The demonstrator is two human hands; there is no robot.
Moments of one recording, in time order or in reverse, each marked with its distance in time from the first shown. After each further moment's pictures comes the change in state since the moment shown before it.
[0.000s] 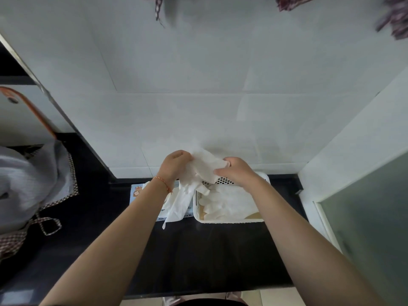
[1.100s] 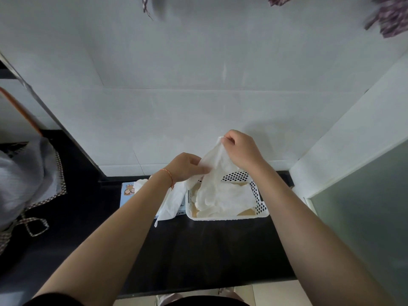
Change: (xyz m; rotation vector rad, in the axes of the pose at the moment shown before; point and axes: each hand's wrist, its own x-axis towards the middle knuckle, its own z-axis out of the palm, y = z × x) left_hand 0.006 0.004 0.025 0.508 -0.353 0.085; right_hand -0.003 -0.030 -0.036 -0.324 0.355 -0.231
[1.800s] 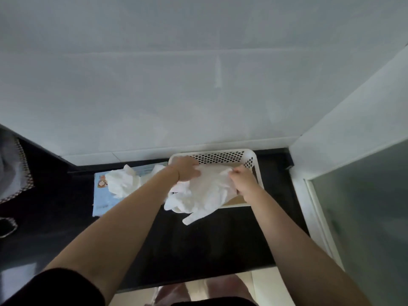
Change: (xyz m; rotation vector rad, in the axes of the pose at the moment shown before) left_hand 0.083 -0.050 0.067 0.654 -0.226 -0.145; right_hand -0.030 0.145 0.078 0.366 -0.249 0.720
